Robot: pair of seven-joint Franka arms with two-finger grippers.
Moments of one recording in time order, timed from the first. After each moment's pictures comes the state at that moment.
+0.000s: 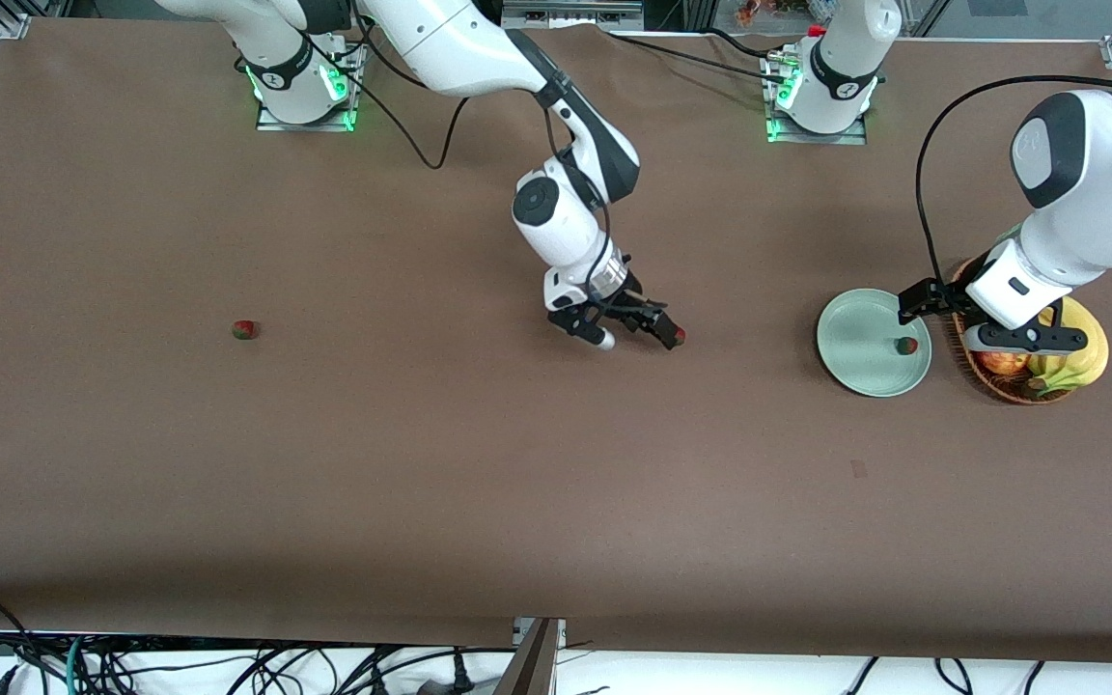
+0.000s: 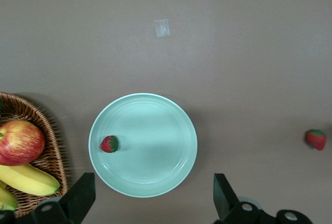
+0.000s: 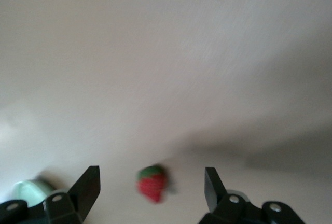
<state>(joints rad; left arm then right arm) -0.05 0.07 0.07 -2.04 -0.06 2.10 0.06 1.05 0.95 -0.25 -1.30 0.71 2.64 0.97</state>
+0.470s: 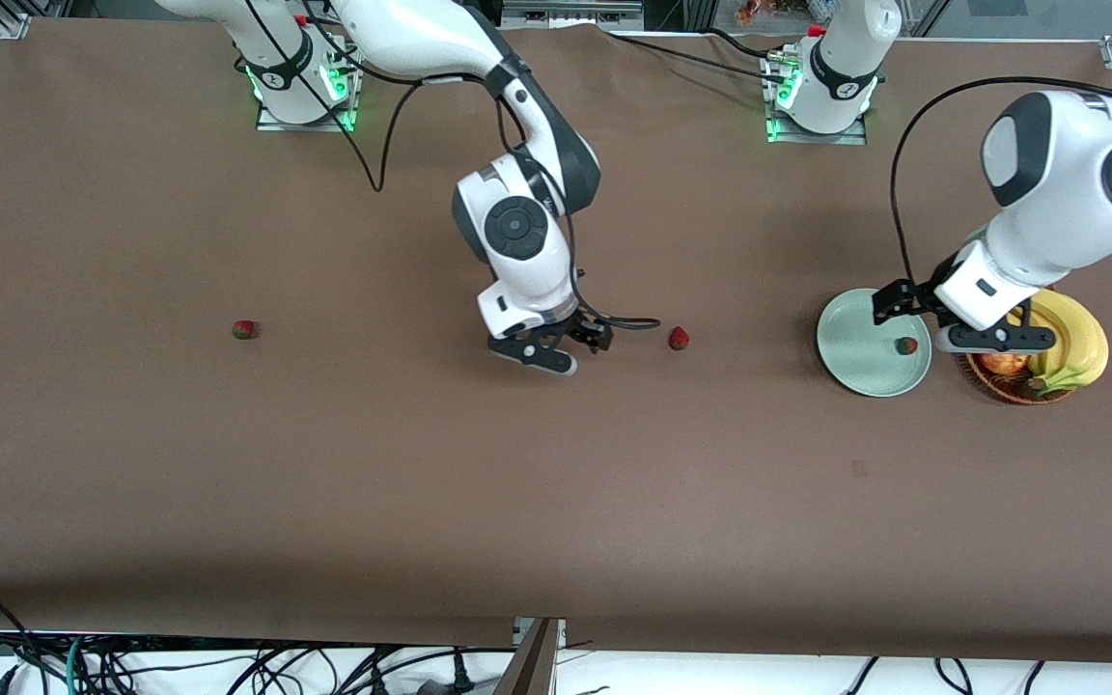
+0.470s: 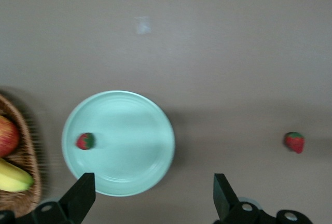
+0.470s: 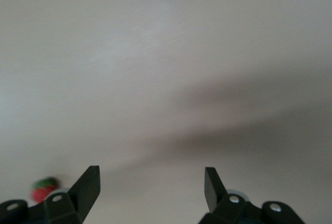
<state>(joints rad) -0.05 0.08 -0.04 -2.05 -0.06 2.10 -0.09 1.04 0.81 -0.48 -1.30 0.48 2.06 0.76</state>
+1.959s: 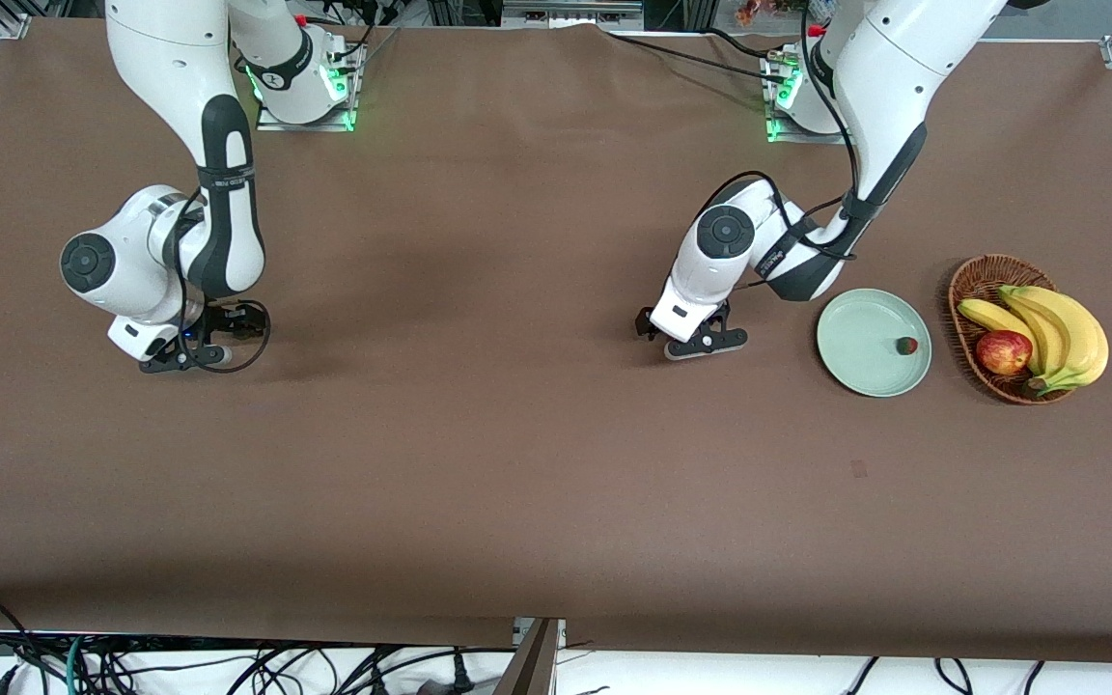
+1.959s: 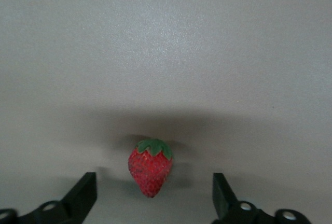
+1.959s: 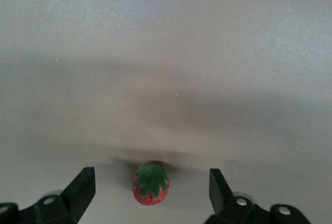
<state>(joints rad) -0.09 0.57 -0.46 -2.06 0.40 2.56 -1.04 0.87 0.61 -0.90 -2.19 0.68 2.39 -0.69</state>
